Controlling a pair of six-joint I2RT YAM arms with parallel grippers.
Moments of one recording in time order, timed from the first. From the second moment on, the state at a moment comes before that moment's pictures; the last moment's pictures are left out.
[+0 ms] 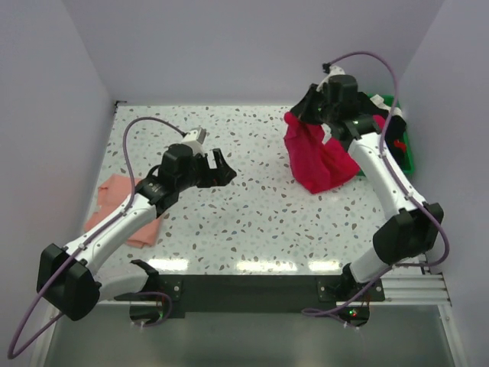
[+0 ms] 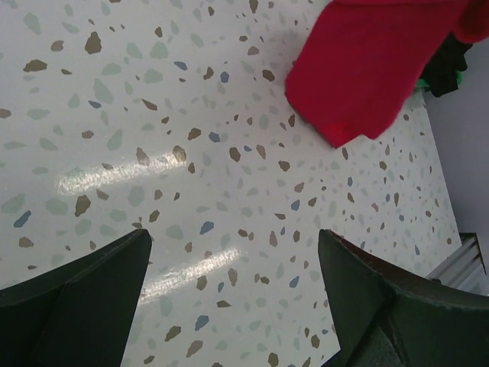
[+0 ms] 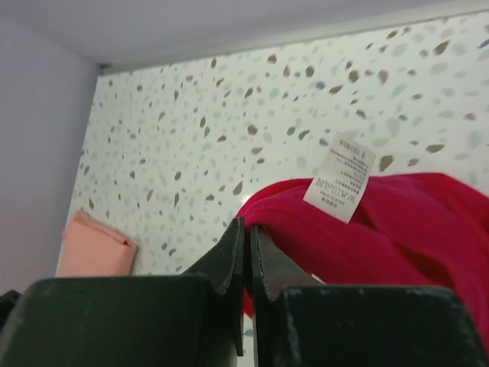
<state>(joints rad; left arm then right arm) -0.53 1.16 0.90 -0.22 0.09 -0.57 0.23 1.53 1.60 -0.44 -0.14 0.51</state>
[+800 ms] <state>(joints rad) -0.45 1.00 0.80 -0.31 -0.20 -0.70 0.77 2.07 1.98 -0.53 -0.03 0.44</state>
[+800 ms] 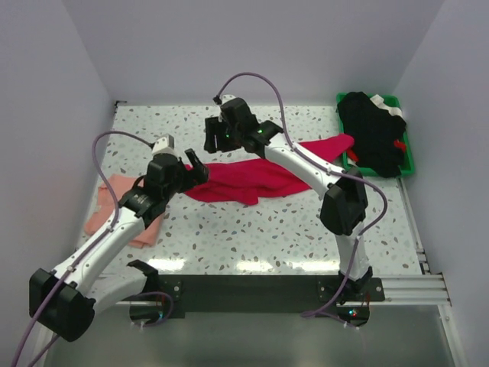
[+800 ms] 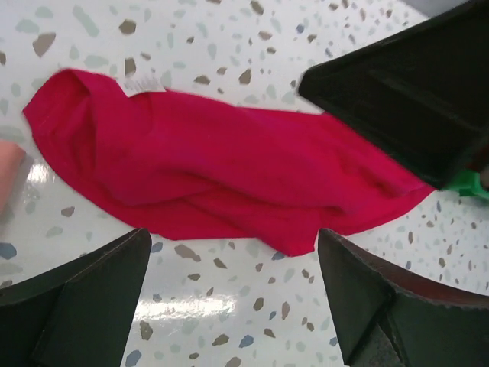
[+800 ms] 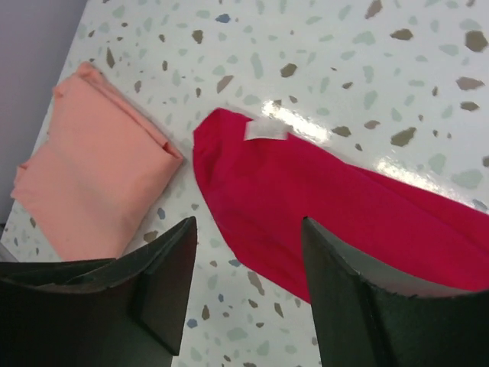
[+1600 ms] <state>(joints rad) -0.51 1.63 0.98 -0.16 -0.09 -0.74 0.49 1.66 1.09 -0.41 0.18 0.43</state>
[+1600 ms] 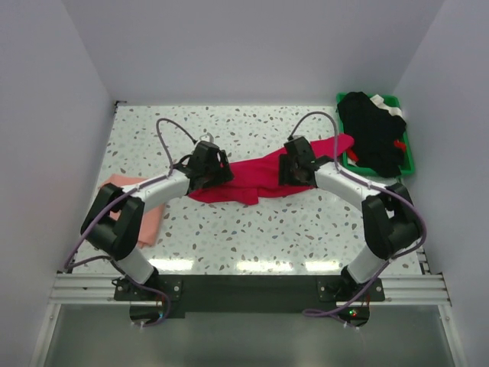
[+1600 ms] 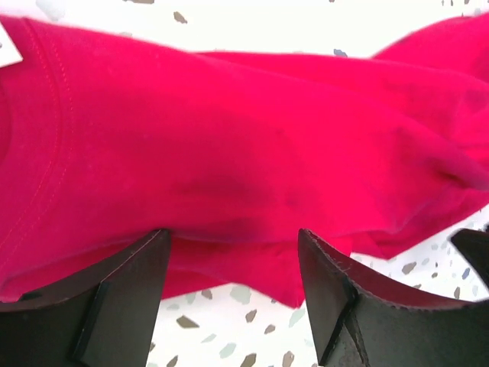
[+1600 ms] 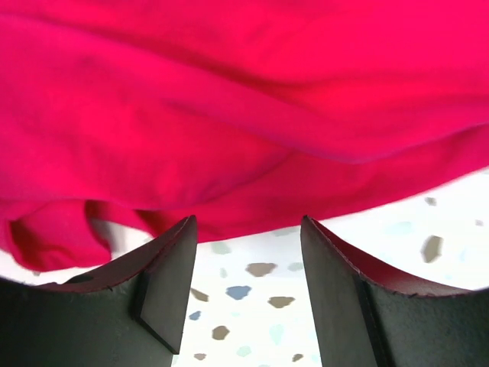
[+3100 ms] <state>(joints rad) -0.53 1.77 1.10 -0.27 -0.17 -0.67 0.38 1.63 0.97 -0.32 0.22 0.48</state>
